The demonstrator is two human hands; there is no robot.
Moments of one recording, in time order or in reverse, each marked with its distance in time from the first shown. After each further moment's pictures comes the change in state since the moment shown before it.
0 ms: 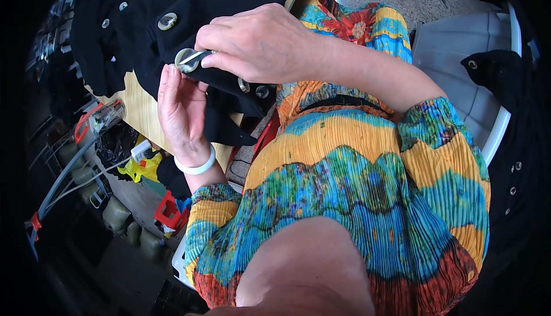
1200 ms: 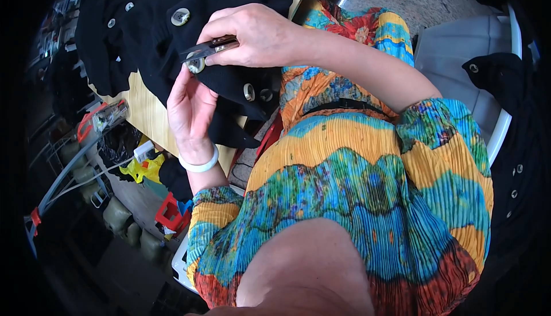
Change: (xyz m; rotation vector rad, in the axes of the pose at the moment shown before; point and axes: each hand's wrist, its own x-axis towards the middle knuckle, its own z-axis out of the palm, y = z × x) left_hand 0.010 -0.007 -0.026 -0.380 -0.094 -0.256; right_hand 0.008 0.019 0.010 0.309 -0.144 0.143
